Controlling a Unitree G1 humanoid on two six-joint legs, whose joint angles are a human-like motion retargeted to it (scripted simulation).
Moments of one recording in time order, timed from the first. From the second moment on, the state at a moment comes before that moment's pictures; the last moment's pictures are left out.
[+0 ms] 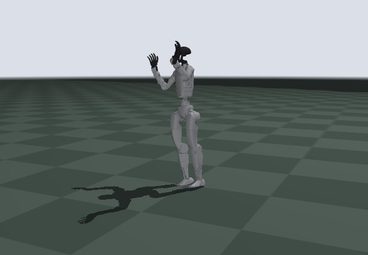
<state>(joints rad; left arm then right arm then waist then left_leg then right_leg) -0.60 0.86 0.41 0.13 0.28 0.14 0.96 -0.55 -0.56 -0.41 -0.33 -0.14 -0.13 -0.68 -0.29 0.04 -0.11 0.04 -0.06 0.11 0.03 -0.18 -0.01 0.04 -0.05 -0.44 0.01 0.04 -0.03</state>
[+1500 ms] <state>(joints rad) -0.59 0.96 0.31 -0.03 0.61 -0.01 0.77 -0.60 -0.66 -0.25 -0.36 -0.61 -0.23 -0.71 -0.30 0.05 -0.13 0.04 -0.06 0.11 0.03 -0.19 -0.01 0.04 -0.05 -0.44 0.00 0.03 -0.03</state>
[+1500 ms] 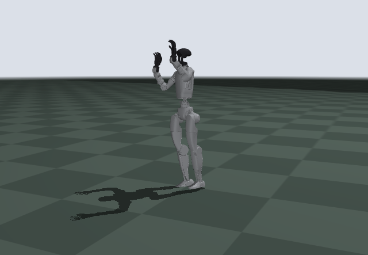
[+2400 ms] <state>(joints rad) -0.55 0.95 0.34 0.08 0.73 0.09 0.79 -0.59 -0.66 -0.20 -0.15 -0.49 -0.22 -0.68 -0.30 0.05 -0.11 0.05 -0.06 0.11 0.03 -0.18 0.00 0.05 -0.05 -0.43 0.00 0.04 -0.03</state>
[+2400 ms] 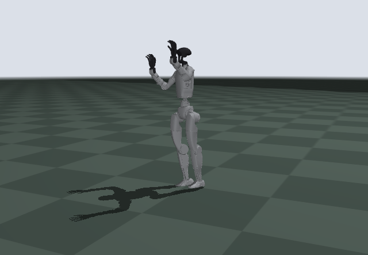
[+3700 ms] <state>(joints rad) 0.02 0.10 0.20 1.57 -0.05 0.21 -0.18 -0.45 -1.01 -0.78 0.52 -0.21 0.21 -0.25 -0.26 -0.04 -0.08 -0.03 -0.08 0.05 0.03 -0.17 0.01 -0.01 -0.09 -0.49 0.01 0.04 0.00</state>
